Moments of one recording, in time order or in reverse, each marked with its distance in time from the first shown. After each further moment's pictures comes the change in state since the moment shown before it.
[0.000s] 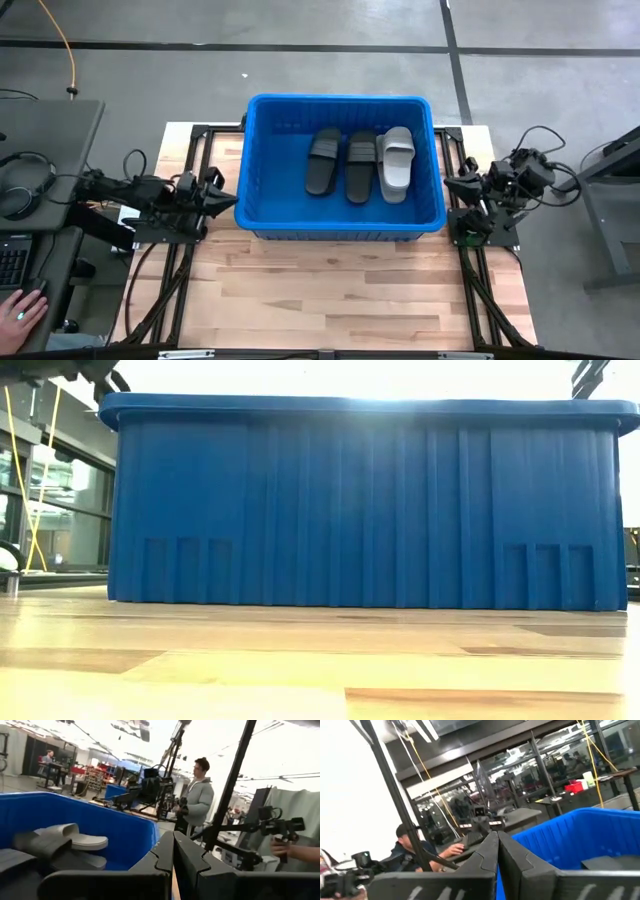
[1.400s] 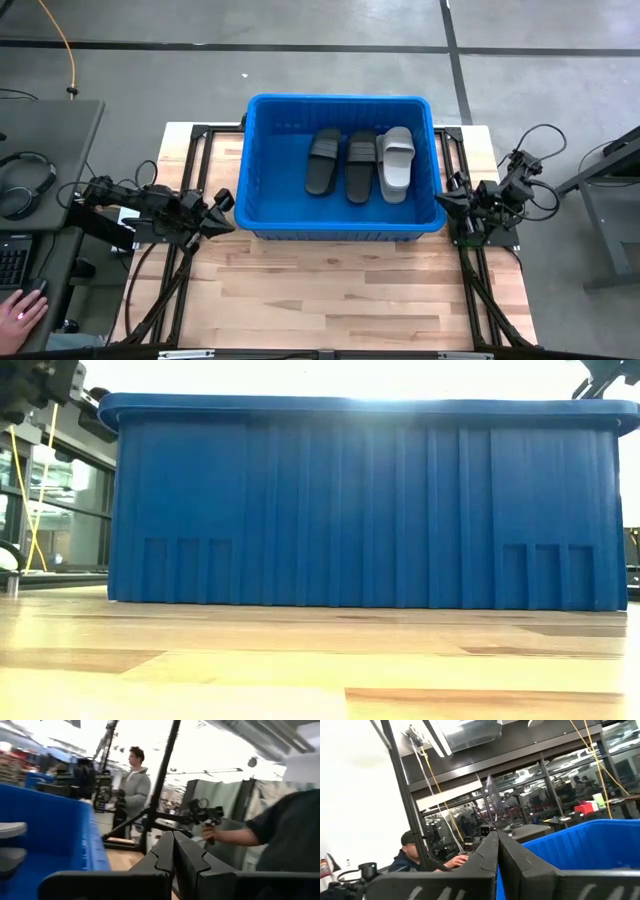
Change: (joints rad) left arm 0.000 -0.165 -0.236 0.126 0.354 -0.082; right arm 0.000 -0.002 -0.298 0.472 -0.056 -0.191
